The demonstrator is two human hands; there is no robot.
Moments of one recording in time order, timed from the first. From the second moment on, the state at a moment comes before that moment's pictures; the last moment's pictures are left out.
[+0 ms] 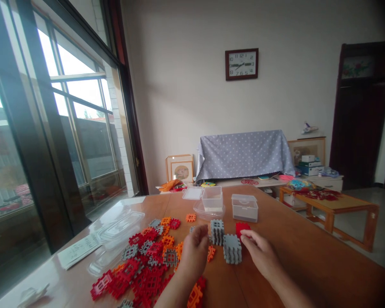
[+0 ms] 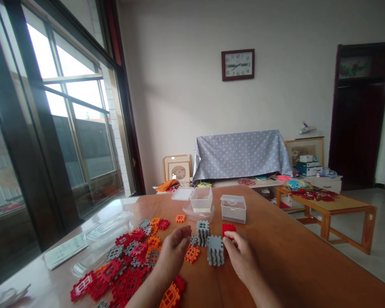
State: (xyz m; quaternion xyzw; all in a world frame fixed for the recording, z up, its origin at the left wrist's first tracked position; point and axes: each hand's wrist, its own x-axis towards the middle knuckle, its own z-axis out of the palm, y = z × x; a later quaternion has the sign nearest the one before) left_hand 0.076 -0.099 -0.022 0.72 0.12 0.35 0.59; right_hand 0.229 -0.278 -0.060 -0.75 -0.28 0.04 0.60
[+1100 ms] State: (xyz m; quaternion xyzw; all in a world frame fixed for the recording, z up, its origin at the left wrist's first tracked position) left_hand 0.110 0.016 -0.019 0.88 0.37 0.22 0.21; right_hand 0.226 -0.277 -0.052 -0.75 -0.26 -0.06 0.61
